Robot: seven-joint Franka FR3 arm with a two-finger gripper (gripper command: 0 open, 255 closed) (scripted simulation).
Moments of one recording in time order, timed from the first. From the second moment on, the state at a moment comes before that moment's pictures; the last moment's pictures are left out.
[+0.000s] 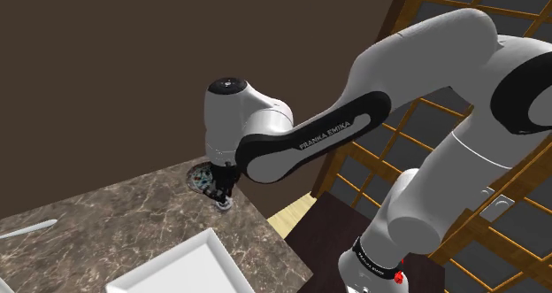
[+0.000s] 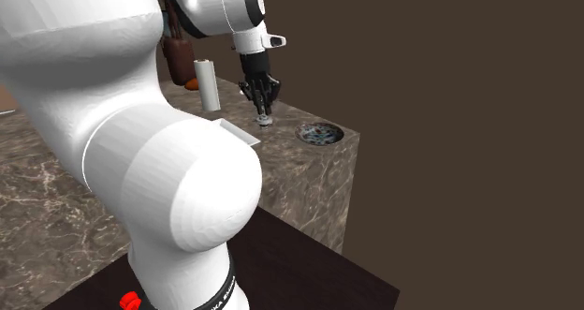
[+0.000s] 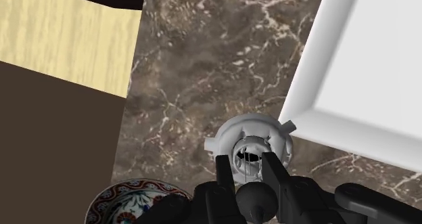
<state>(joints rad) 0.06 -0.12 0.50 -2.39 -0.10 2.26 0.47</state>
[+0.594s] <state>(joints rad) 0.02 -0.07 0.45 -2.27 -0.12 2.18 0.39</state>
